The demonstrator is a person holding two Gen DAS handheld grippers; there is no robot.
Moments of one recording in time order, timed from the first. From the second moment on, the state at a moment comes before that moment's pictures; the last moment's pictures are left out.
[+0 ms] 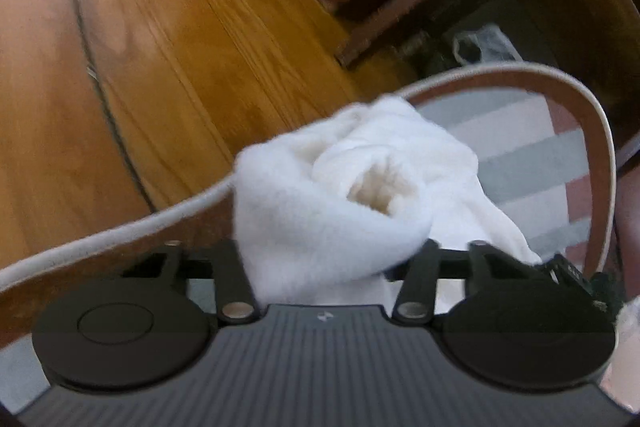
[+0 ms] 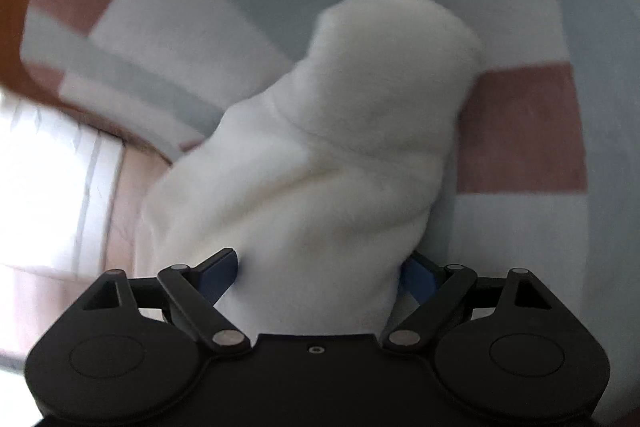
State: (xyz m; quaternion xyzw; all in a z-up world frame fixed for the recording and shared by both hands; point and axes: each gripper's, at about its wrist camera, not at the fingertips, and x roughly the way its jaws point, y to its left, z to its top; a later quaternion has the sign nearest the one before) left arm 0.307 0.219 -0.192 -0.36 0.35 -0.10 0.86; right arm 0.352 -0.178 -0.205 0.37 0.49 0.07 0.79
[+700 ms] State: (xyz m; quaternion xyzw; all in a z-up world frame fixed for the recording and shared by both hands) left arm 0.175 0.174 -0.142 -0.28 0.26 -0.24 0.89; right arm 0.373 -0.126 -0.168 0.27 0.37 0.07 0.89
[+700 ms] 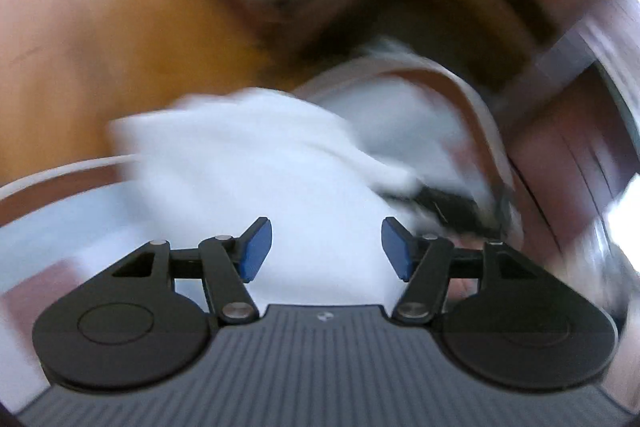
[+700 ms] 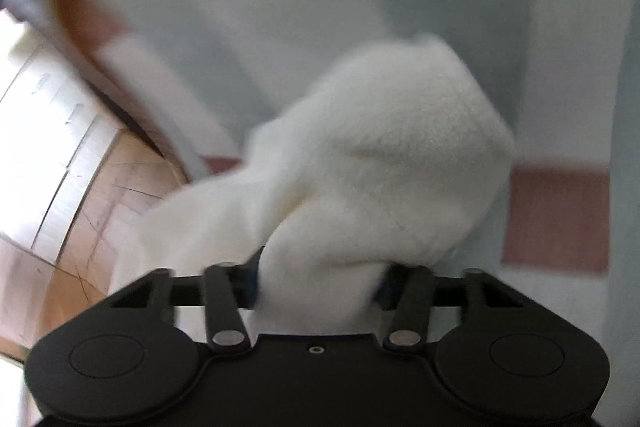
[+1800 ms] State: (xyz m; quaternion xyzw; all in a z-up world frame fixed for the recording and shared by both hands) left arm 0.208 0.157 -0.120 -0.11 0.27 -0.24 0.93; right arm 0.269 -0.091 -0.080 0.05 0.31 0.12 0.94
